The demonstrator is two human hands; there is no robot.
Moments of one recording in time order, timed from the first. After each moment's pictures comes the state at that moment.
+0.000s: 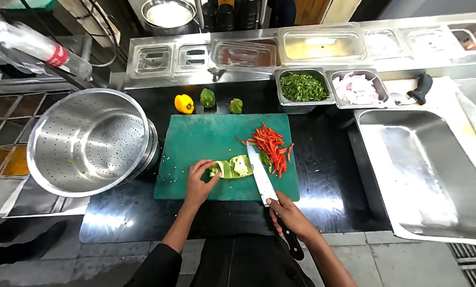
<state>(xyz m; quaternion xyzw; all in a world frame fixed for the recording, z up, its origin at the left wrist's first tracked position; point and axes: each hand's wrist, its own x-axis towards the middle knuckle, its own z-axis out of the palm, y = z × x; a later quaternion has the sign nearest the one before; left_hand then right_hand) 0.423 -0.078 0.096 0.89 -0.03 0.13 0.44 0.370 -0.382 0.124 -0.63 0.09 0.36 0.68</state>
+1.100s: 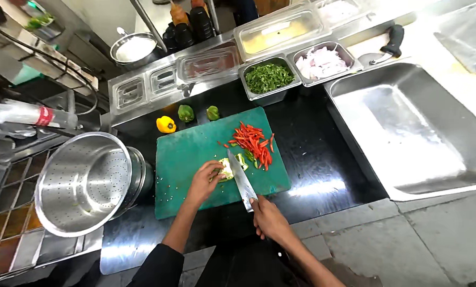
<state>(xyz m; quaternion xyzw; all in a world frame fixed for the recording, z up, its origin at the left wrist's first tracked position) 0.458 -0.119 0.146 0.91 -0.17 -0.07 0.37 0.354 -0.335 0.148 -0.74 0.15 0.38 0.54</state>
